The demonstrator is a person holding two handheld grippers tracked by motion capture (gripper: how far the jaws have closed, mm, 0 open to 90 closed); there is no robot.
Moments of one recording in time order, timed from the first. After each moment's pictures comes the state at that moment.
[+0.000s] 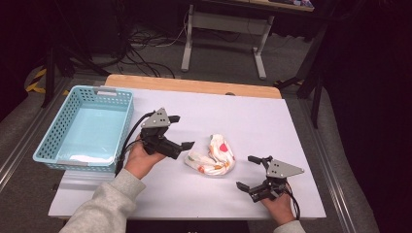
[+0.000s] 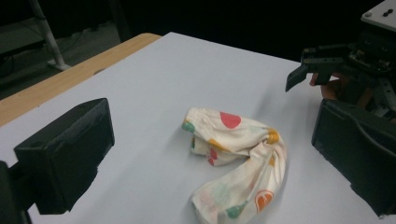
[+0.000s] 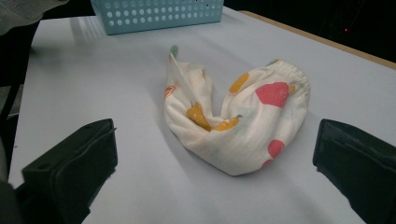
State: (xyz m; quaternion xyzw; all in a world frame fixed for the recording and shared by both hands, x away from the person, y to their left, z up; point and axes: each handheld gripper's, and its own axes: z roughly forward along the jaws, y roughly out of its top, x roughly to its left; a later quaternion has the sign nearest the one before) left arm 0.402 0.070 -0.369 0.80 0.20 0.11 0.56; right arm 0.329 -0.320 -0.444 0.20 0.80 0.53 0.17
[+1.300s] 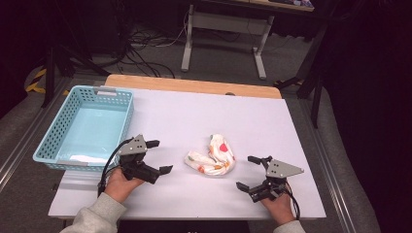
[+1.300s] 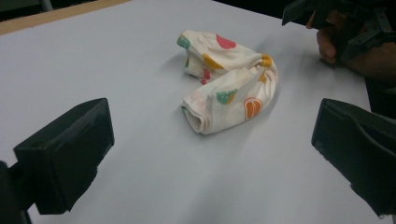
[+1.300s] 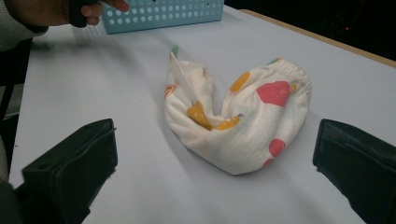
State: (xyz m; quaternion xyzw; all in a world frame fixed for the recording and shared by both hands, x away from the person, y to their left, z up) left arm 0.365 0.118 -0.435 0.80 0.23 0.08 0.55; right arm 0.329 -0.320 -0.445 0.20 0.80 0.53 0.17
